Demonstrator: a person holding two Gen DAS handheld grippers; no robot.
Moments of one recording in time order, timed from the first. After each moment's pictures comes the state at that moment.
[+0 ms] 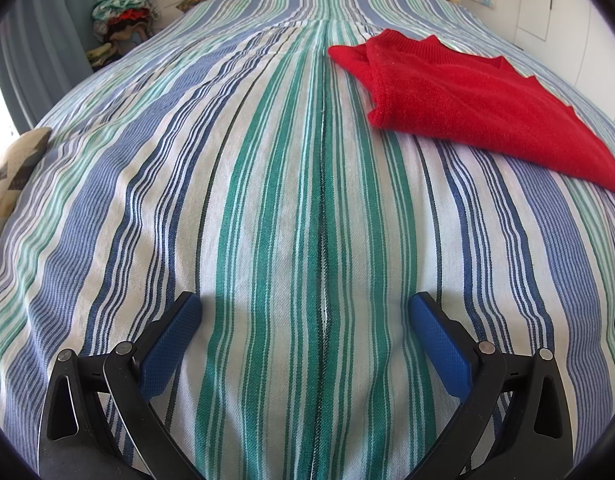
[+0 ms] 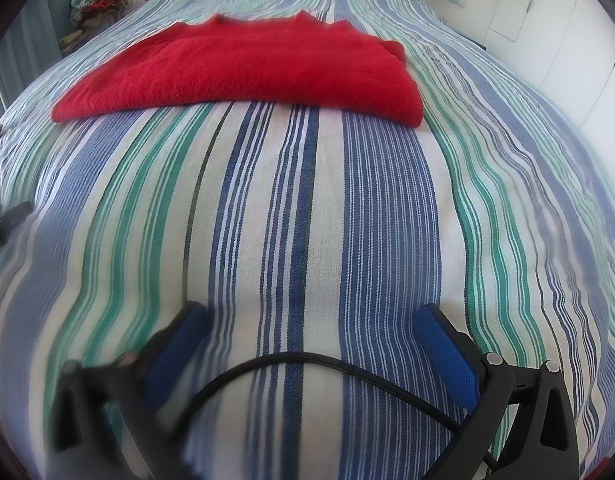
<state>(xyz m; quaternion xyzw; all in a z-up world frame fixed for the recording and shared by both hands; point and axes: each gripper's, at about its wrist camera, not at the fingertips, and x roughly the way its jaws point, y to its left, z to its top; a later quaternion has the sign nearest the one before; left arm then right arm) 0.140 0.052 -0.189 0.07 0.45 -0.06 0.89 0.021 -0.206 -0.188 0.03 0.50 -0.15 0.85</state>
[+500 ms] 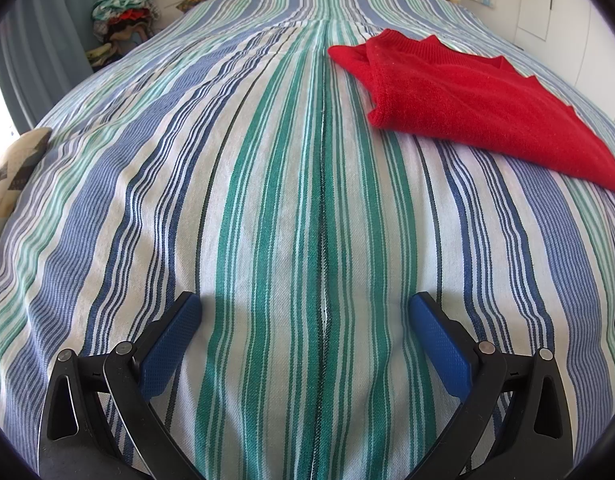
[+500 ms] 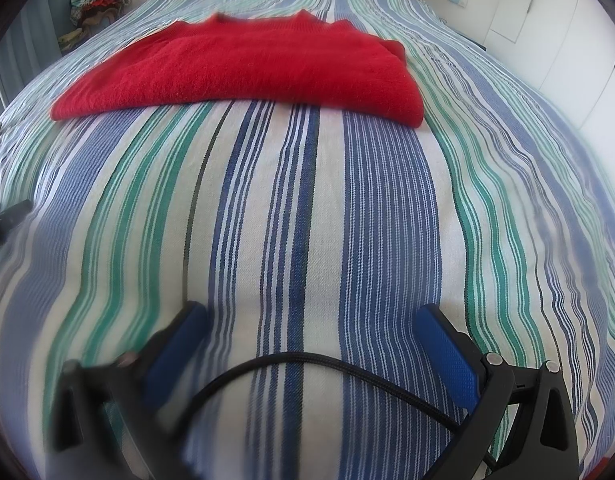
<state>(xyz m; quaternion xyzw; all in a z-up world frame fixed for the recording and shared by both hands) 0.140 0.052 -0.189 0.07 0.45 -0.06 0.89 0.022 -0.206 -0.188 0.03 0.51 -0.16 0.85</state>
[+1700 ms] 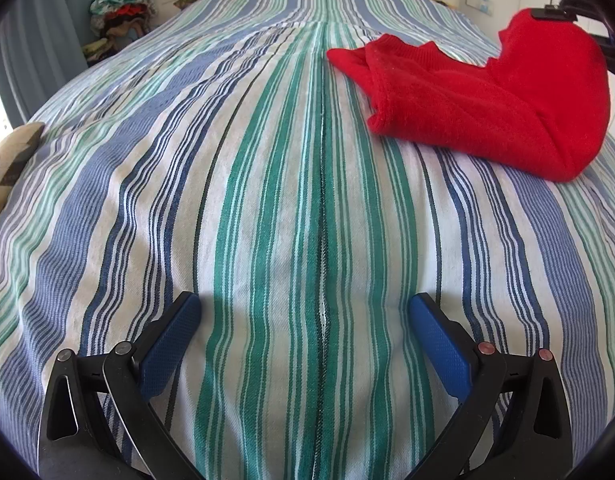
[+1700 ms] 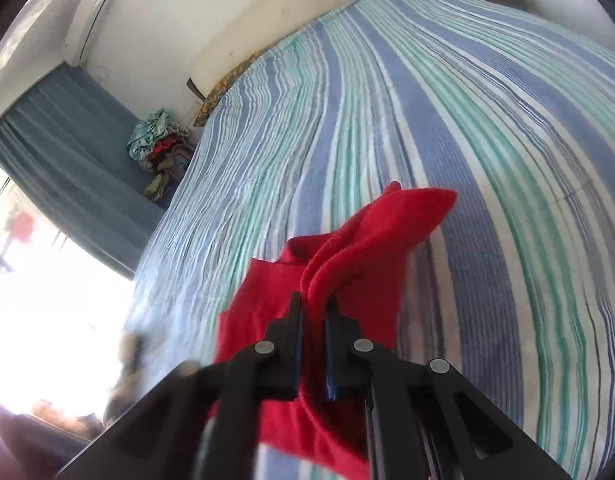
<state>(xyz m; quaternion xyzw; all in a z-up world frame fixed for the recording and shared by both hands) 0.145 0.056 -0.187 0.05 0.45 -0.08 0.89 0.243 -0.295 -0.052 0.32 0.38 0.04 0.87</state>
